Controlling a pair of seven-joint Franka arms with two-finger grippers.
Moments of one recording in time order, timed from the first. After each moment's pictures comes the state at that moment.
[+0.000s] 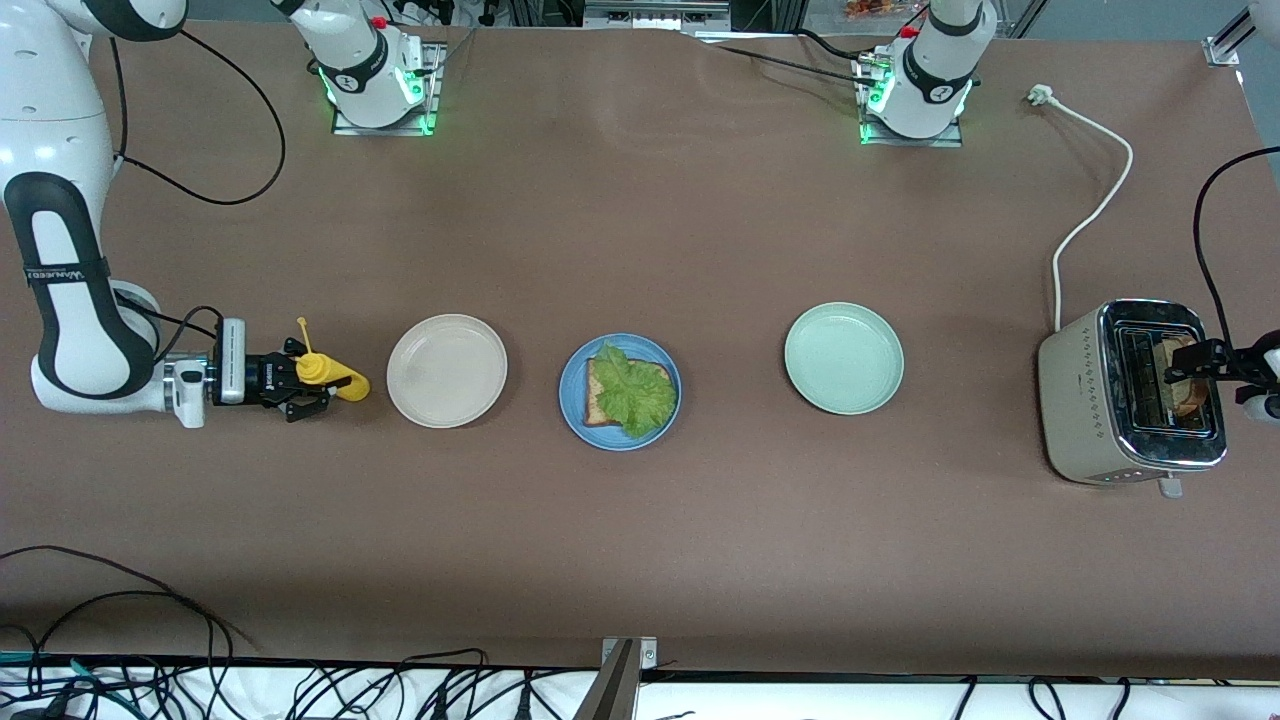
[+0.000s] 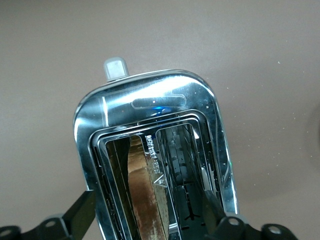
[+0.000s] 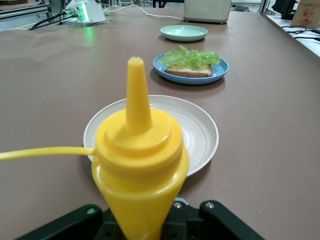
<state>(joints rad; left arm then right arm) 0.07 0.44 0.33 -1.57 -0.12 1.95 0.70 -0.31 0.77 0.08 -1.64 0.85 1.74 -2.48</state>
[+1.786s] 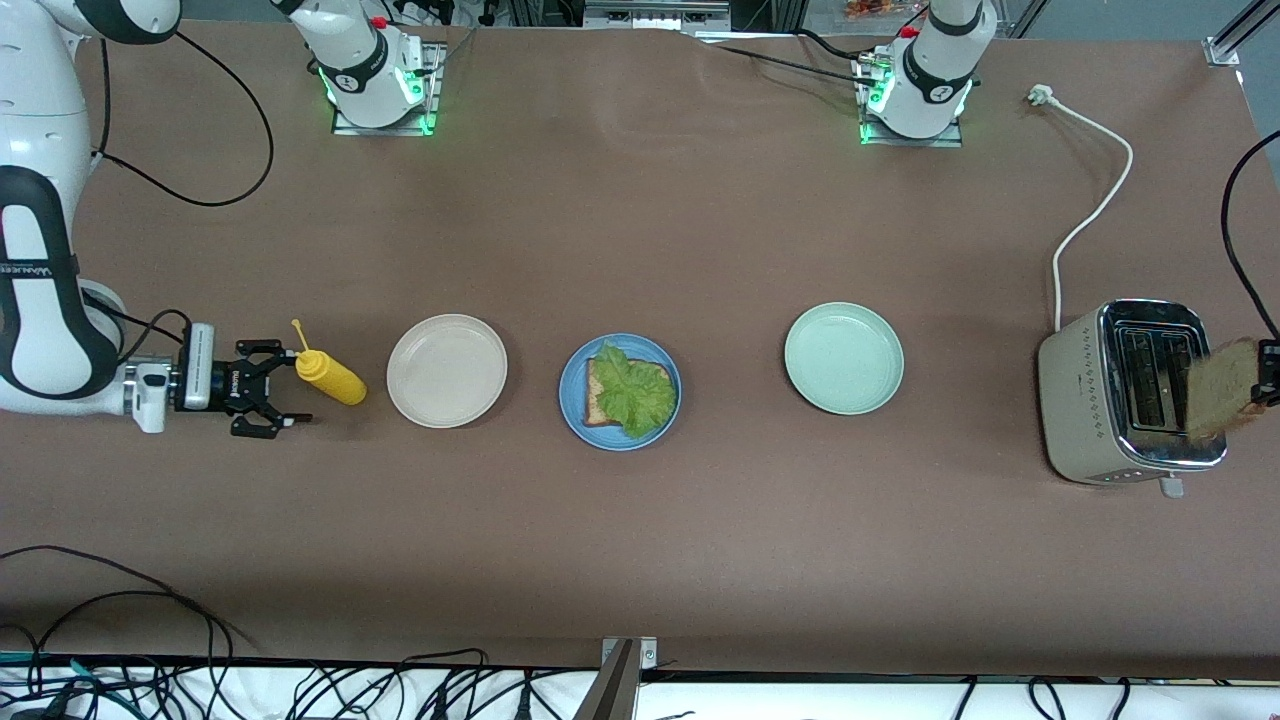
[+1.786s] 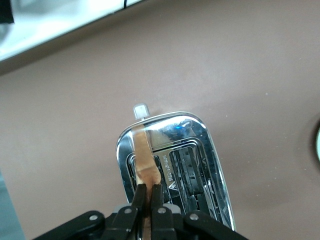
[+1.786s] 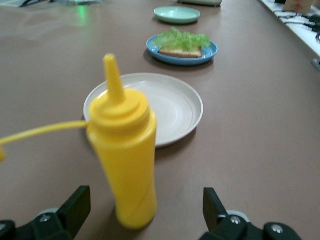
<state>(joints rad) 0.04 0.37 0.33 -1.45 -0.09 1.91 0.70 -0.33 0.78 0.04 -1.57 0.81 1.74 -2.48</state>
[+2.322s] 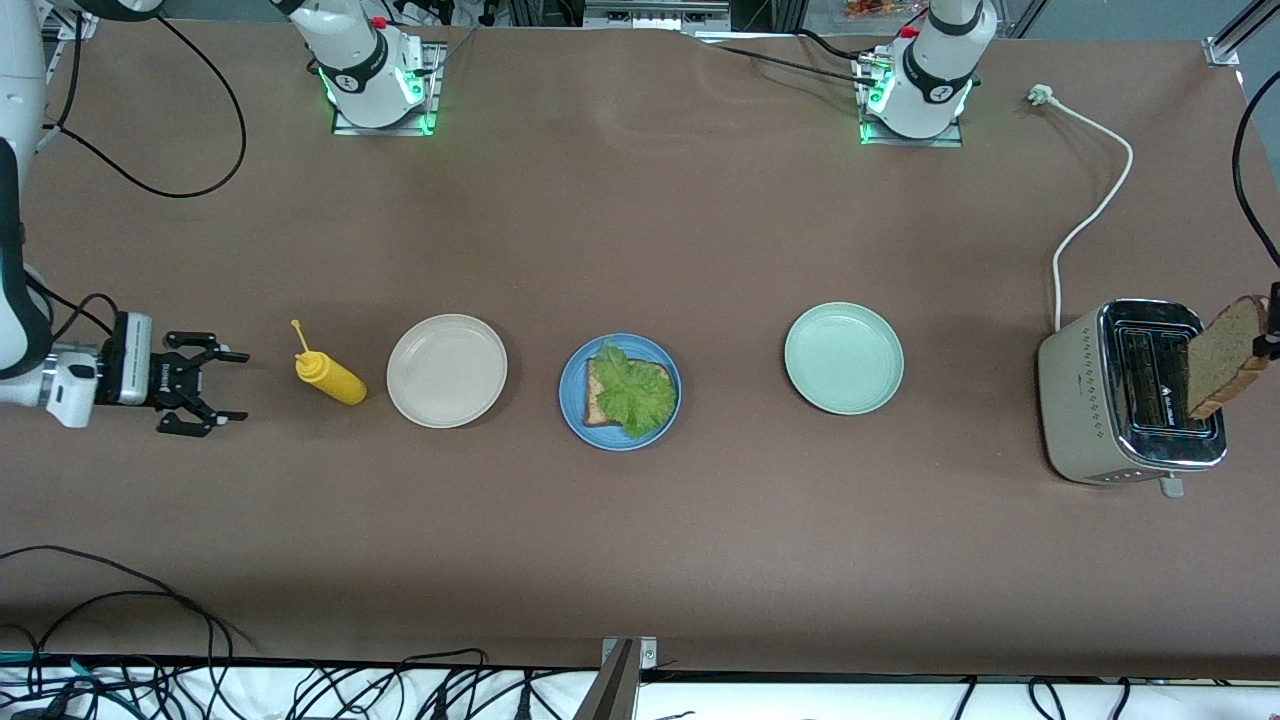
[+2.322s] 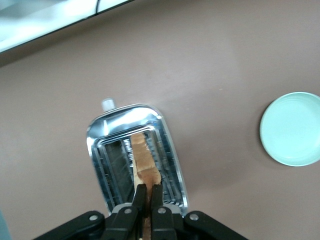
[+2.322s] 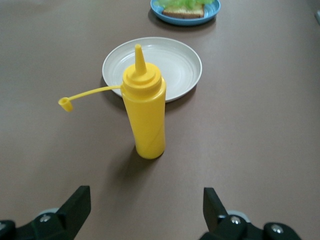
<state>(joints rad) 0.02 0.24 0.29 -1.45 -0.09 1.73 0.67 -0.34 0.69 -0.02 -1.52 0.64 1.73 -2.37</state>
